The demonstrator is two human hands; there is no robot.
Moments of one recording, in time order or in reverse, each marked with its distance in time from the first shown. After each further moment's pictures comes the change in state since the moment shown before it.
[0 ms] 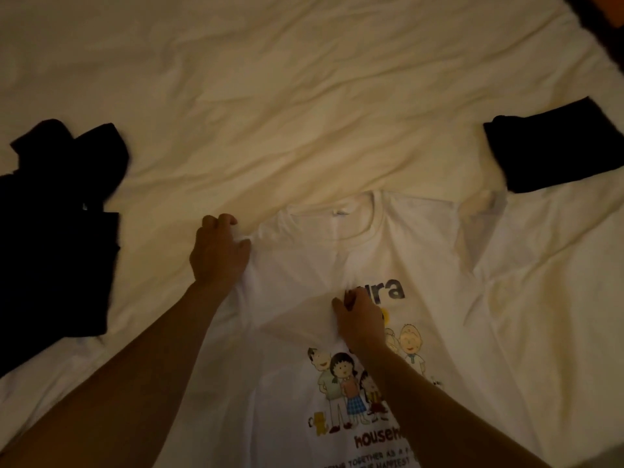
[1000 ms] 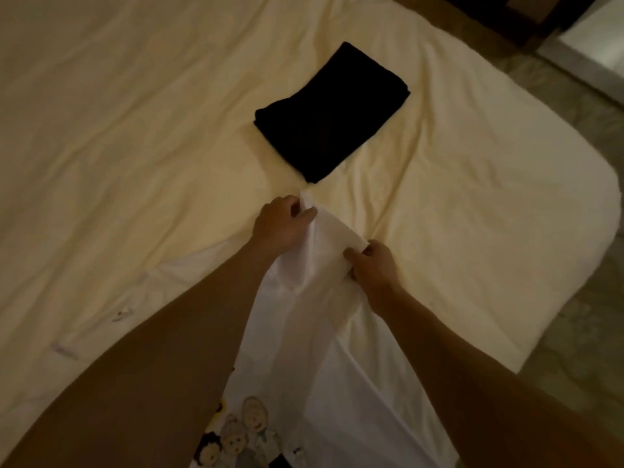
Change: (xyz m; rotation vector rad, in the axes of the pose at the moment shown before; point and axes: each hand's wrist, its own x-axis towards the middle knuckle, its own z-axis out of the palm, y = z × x) left_hand -0.040 0.408 0.196 0.025 -0.555 0.528; right_hand 0.146 0.156 -0.256 0.773 0.258 0.294
